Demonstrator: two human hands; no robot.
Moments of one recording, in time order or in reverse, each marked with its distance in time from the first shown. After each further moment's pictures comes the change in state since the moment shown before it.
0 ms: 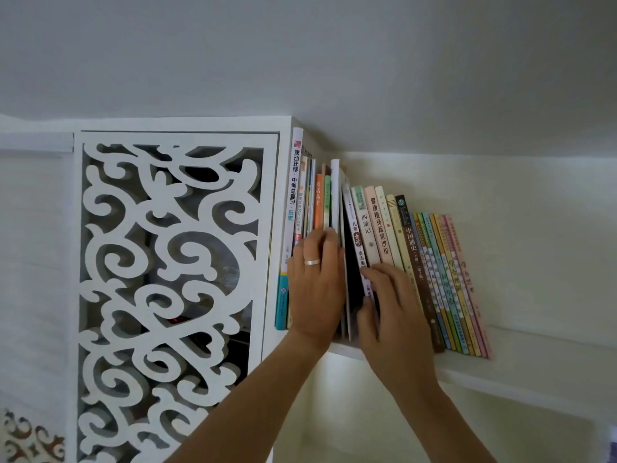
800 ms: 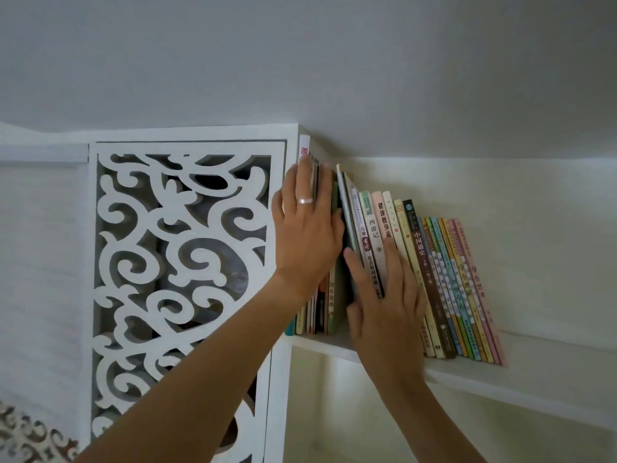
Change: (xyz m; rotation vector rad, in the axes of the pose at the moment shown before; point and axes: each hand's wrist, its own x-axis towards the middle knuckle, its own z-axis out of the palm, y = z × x) left_hand 0.092 -0.020 -0.022 0.240 -0.063 0.114; right_hand 0.010 -0.013 0.020 -0.416 -0.016 -0.027
